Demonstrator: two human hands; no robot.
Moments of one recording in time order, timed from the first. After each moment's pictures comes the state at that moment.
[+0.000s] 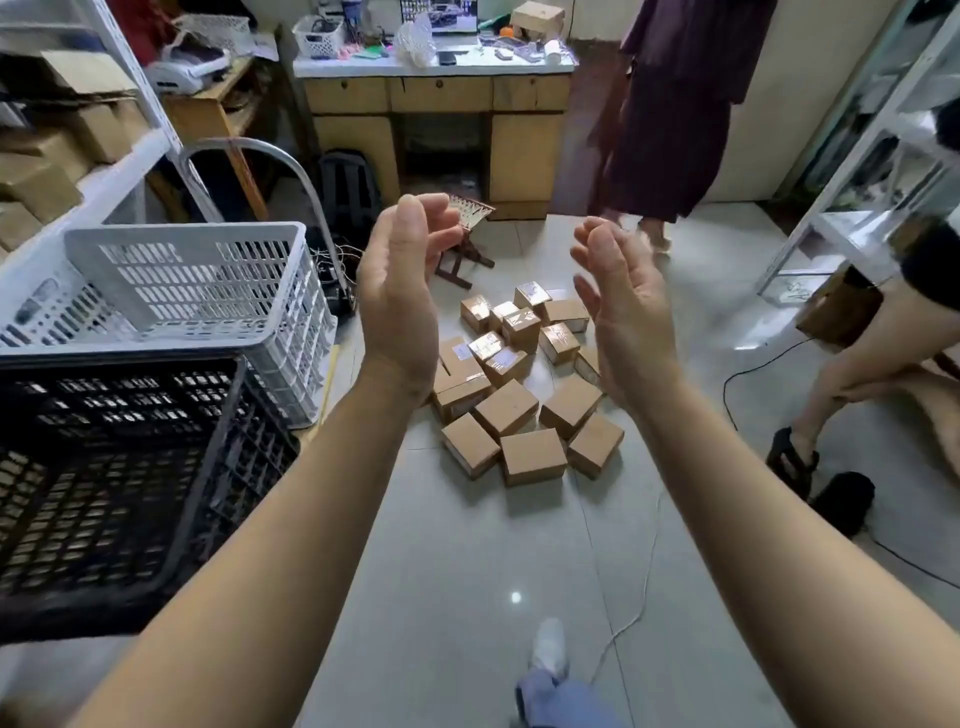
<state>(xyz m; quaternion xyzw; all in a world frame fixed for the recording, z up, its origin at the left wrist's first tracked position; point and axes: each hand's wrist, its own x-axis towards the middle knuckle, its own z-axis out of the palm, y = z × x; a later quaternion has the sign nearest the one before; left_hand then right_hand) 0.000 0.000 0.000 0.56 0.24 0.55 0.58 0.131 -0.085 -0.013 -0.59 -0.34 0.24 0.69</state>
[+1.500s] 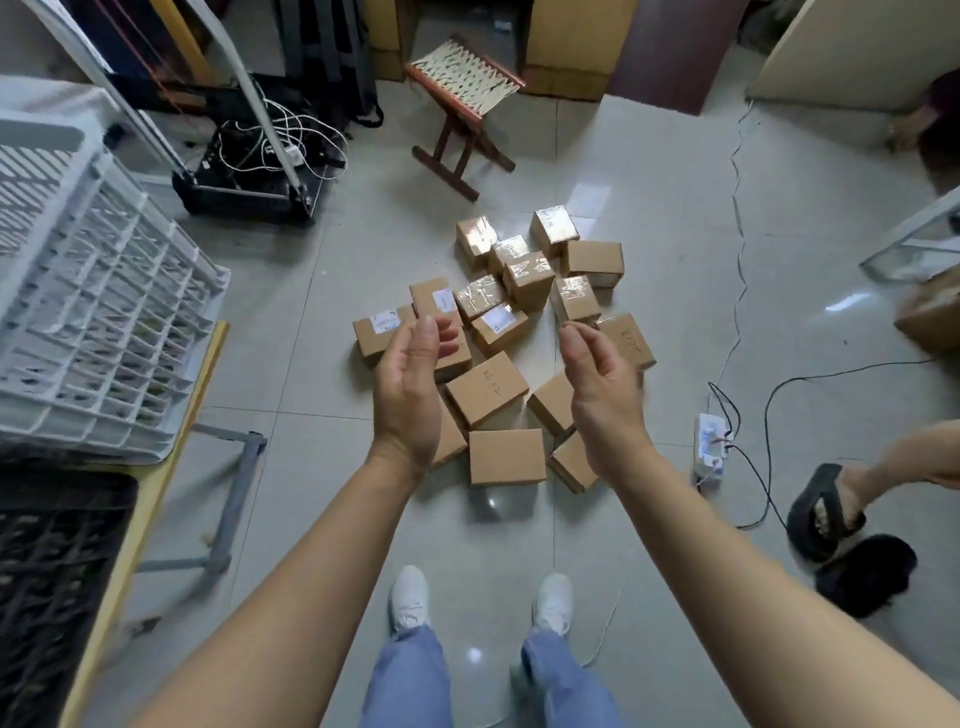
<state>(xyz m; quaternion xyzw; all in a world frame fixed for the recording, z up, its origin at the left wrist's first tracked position) 0.244 0.191 -0.234 0.46 0.48 0.42 0.62 0.387 0.127 -0.241 -0.69 -0.22 0.40 0.56</state>
